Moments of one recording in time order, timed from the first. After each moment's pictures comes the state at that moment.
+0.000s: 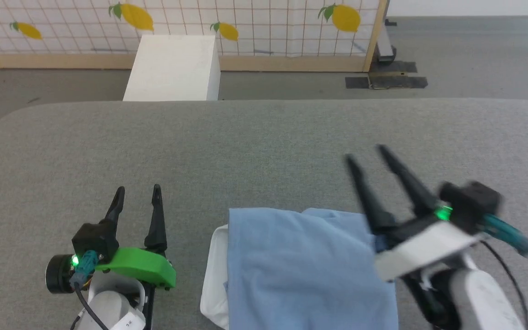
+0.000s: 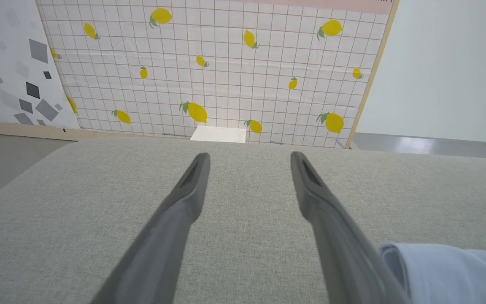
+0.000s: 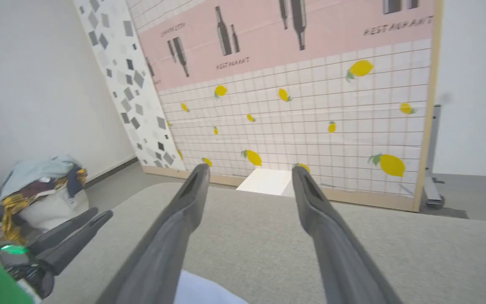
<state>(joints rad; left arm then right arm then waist) -0.15 0.13 -0.08 0.24 -0.22 0.00 -0.26 -0.17 -0.05 0.24 -0.07 0.34 0.13 0.01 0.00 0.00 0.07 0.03</state>
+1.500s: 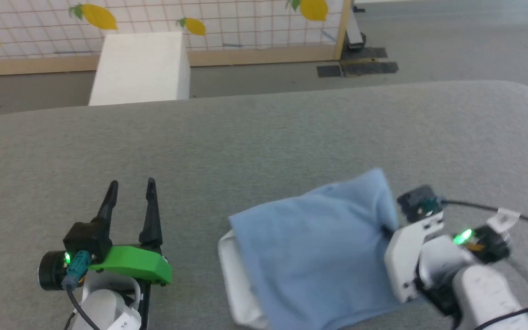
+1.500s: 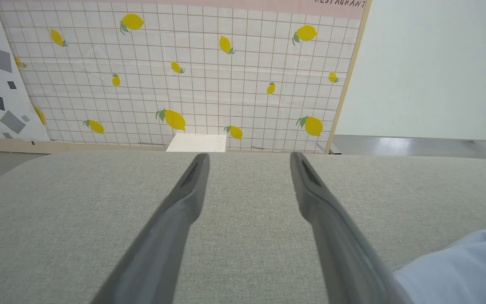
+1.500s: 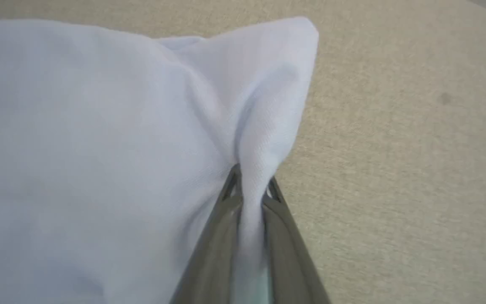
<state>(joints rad) -0.14 0.12 -0.06 0.18 -0.21 0.00 -0.26 -0.17 -0.10 0.15 0.14 0.08 0.13 0.63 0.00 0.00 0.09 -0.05</state>
